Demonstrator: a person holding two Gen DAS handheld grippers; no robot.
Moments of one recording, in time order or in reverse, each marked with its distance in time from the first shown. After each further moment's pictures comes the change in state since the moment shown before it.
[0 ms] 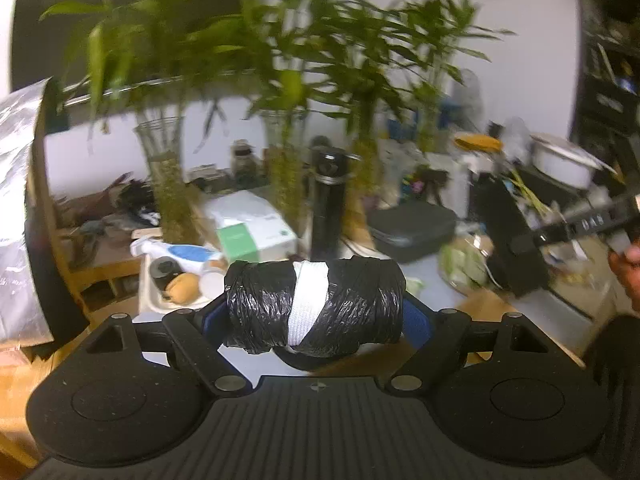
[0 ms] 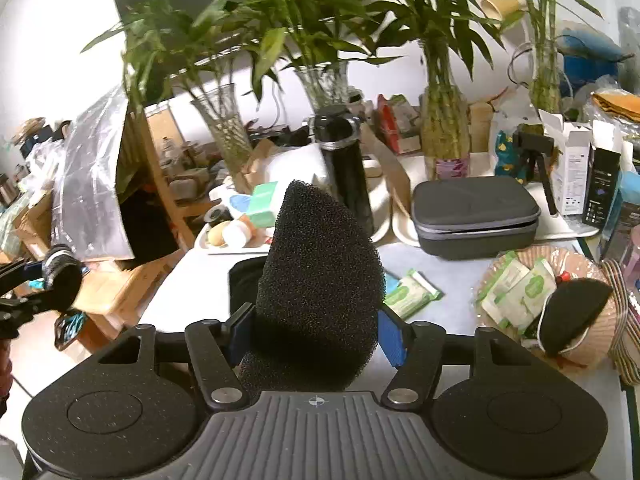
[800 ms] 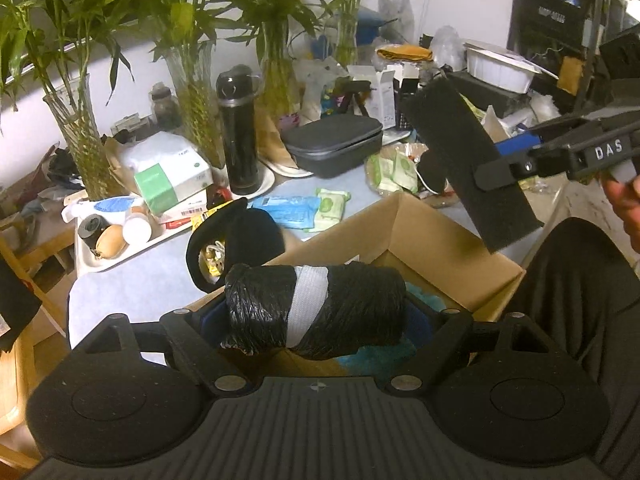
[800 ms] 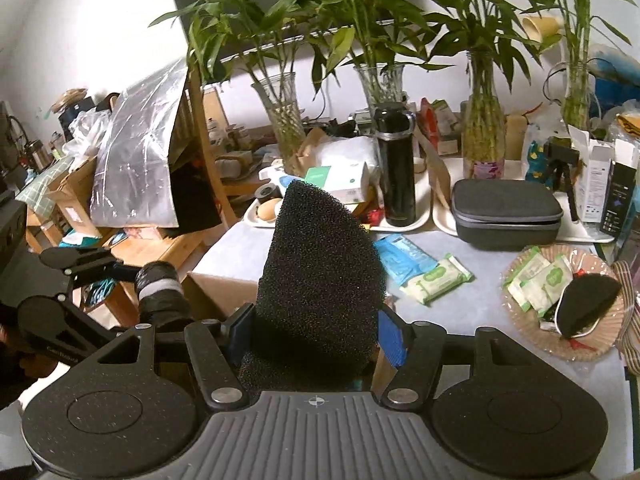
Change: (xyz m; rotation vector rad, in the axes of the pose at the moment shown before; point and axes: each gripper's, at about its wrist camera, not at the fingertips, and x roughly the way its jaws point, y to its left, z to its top) left arm 0.011 -0.051 -0.024 0.123 0.220 -0.144; right arm -0.042 0.044 -0.035 -0.097 0.015 0.058
